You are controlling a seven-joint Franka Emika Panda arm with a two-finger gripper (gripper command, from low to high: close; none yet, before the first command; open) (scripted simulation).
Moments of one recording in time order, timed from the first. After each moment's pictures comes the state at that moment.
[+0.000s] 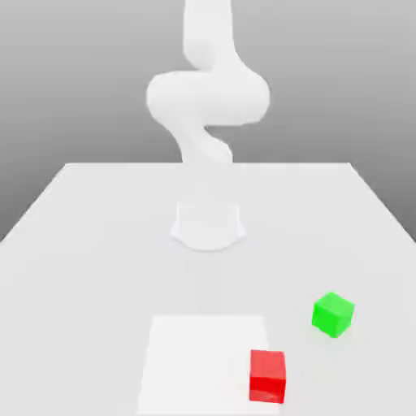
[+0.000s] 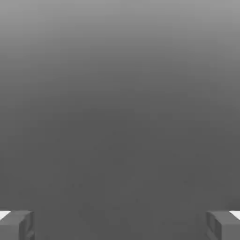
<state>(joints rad) -0.01 -0.71 0.03 -2.32 -0.01 2.34 0.83</state>
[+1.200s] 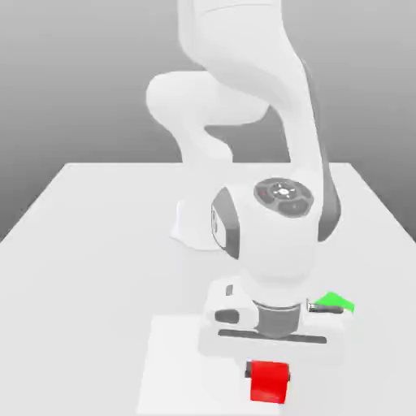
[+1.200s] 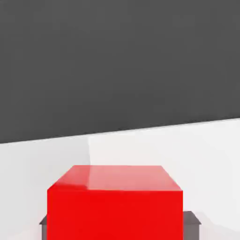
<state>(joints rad) 0.03 0.38 0.12 -2.49 -0.16 2.86 1.20</state>
